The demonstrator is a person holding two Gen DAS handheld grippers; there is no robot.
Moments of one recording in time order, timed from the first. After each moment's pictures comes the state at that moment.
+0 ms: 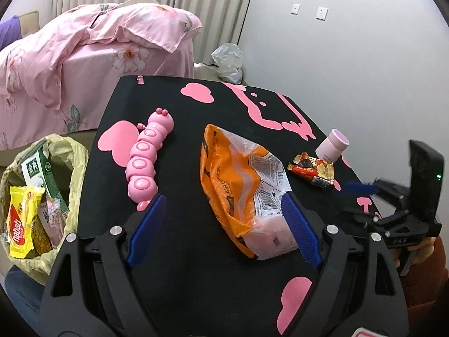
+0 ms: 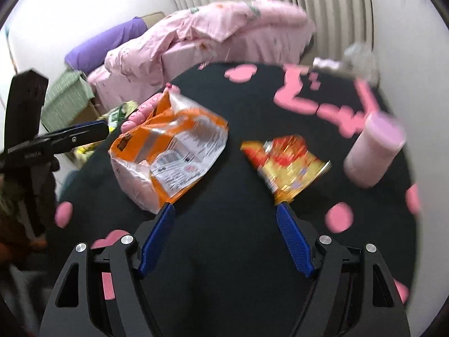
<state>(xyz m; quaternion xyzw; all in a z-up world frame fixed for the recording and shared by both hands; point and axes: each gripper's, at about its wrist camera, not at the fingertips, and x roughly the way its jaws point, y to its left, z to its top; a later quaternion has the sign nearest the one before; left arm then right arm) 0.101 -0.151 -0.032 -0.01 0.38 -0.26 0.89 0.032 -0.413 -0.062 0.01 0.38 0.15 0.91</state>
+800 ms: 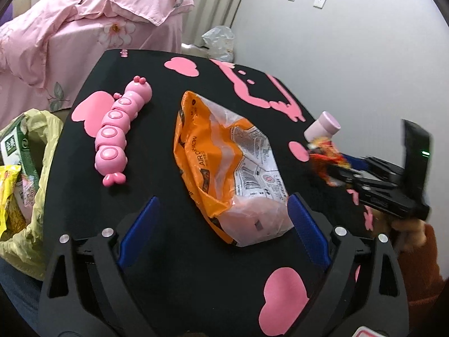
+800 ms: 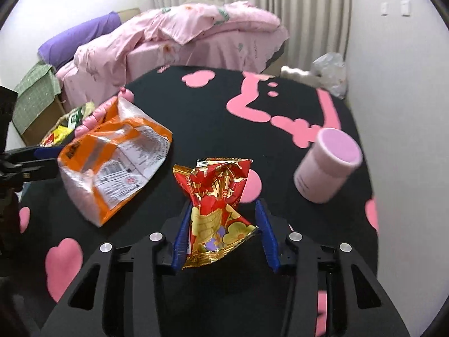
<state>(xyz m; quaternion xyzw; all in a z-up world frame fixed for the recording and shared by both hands) 0.100 -0.173 -0.055 -0.02 0.43 -0.28 0.86 0.042 -0.436 -0.071 -0.01 0.38 0.07 0.92</state>
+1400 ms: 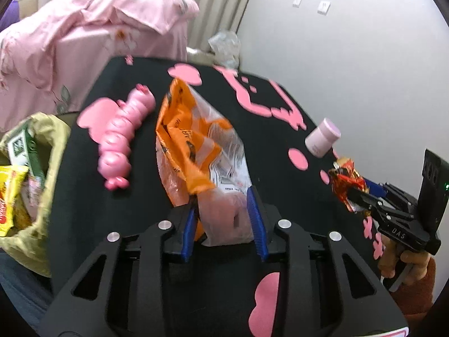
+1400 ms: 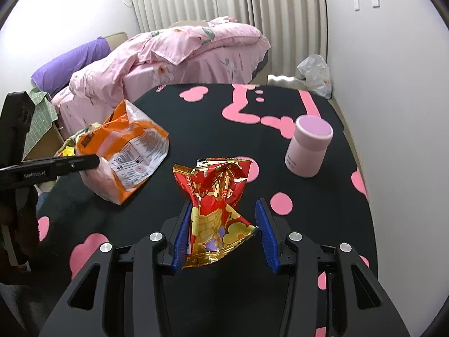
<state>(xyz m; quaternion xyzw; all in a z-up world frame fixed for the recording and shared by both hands) 0.091 -0.168 -0.038 -0.03 0.41 -0.27 0.87 -0.005 -0.435 -0.056 0.04 0.35 0.05 0.93</state>
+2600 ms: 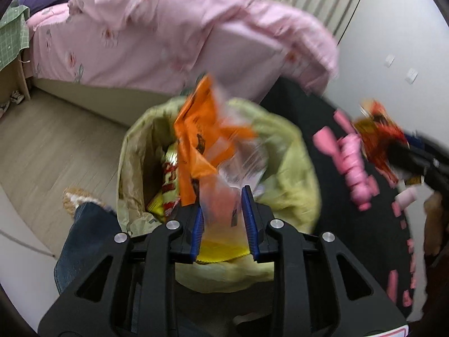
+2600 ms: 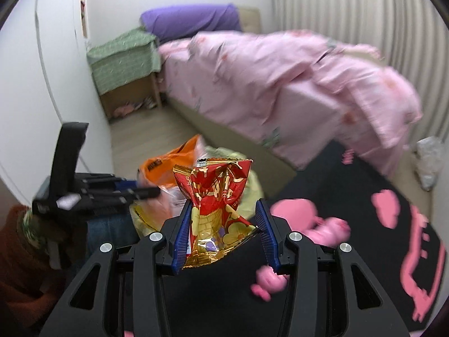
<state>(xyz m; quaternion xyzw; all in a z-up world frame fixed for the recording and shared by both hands) 0.149 0.086 -0.085 -0.11 0.43 -0.08 0.89 0.156 -0.124 0.007 -0.12 0.36 0.33 0.86</state>
